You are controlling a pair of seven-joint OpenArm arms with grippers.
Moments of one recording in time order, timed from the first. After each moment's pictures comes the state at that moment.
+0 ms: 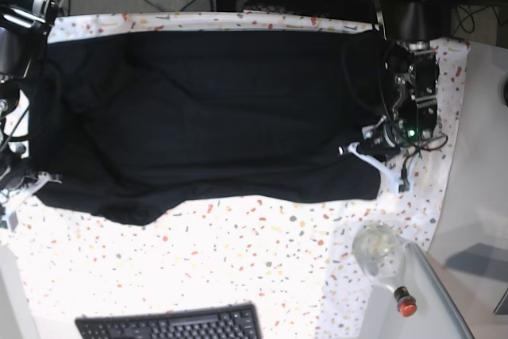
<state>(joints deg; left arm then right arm) -3.1 -9.0 -10.1 71.9 -10.4 -1.9 45.0 12.6 14.4 24.5 72.4 5.6 22.2 -52.2</state>
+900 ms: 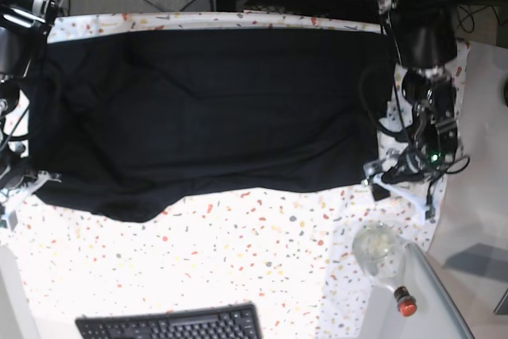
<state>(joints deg) -13.8 -11.3 -15.3 62.1 -9.8 -6.9 37.5 12.6 14.4 24.4 72.4 5.7 22.2 -52.4</state>
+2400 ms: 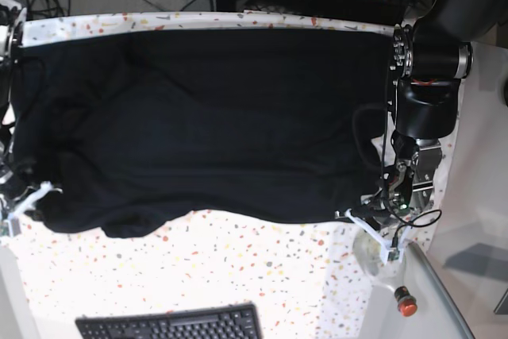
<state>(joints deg) -30.0 -13.3 0.8 38.2 -10.2 -6.9 25.2 23.9 25.0 8.2 32.7 5.0 30.4 -0.5</state>
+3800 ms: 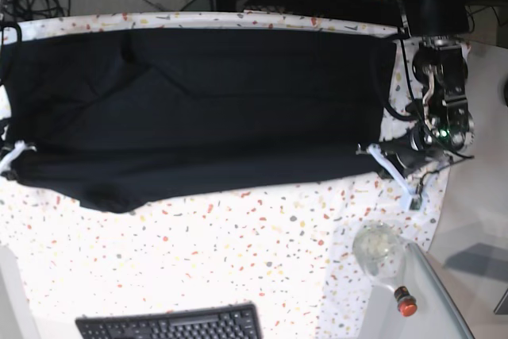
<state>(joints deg) -2.1 -14.3 -12.1 83.3 -10.5 -17.7 49.3 8.5 28.4 15.3 50.7 5.5 30.8 -15.1</state>
